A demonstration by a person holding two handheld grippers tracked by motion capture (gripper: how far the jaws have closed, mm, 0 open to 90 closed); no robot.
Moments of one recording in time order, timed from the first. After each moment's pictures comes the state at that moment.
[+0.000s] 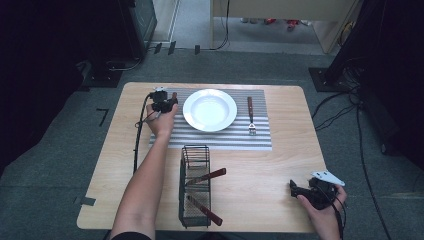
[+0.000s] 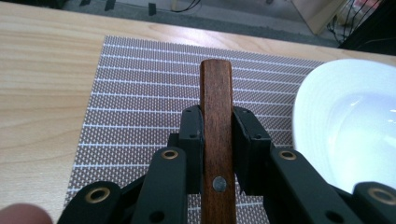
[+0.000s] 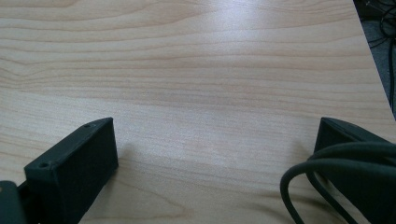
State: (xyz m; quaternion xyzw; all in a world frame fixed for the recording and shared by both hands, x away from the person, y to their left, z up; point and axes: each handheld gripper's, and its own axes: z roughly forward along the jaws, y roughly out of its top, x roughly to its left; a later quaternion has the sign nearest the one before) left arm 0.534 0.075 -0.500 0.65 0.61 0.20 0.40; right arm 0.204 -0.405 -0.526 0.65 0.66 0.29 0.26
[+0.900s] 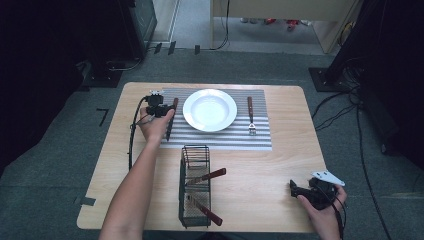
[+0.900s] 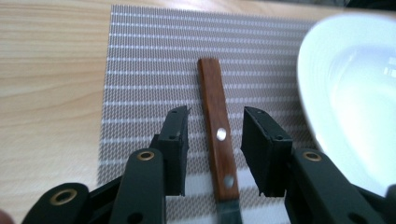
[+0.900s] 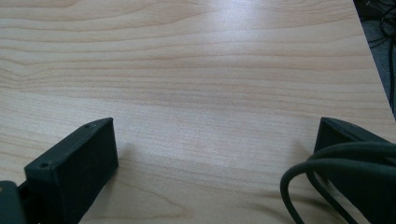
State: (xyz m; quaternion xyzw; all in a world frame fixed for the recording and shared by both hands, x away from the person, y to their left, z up) left arm 0.510 0.093 -0.494 0.70 0.59 0.17 0.36; right arm 0.203 -0.405 -0.526 0.65 0.66 0.29 0.26
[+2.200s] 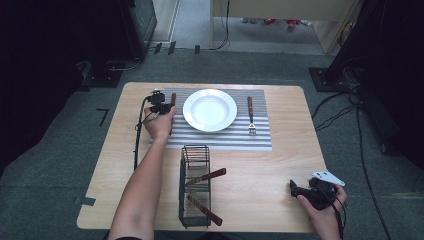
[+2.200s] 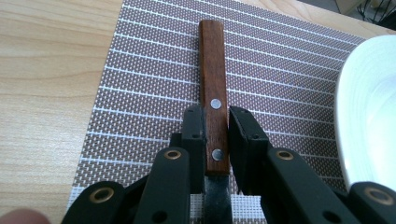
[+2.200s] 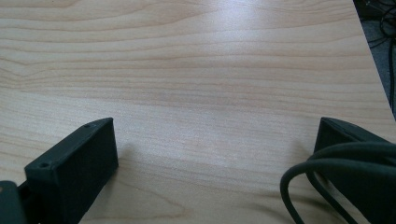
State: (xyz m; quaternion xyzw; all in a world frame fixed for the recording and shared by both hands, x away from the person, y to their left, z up) left arm 0.532 0.085 -0.503 0.64 0.67 0.15 0.34; right arm 0.203 -0.405 -0.526 0.65 0.66 0.29 0.26
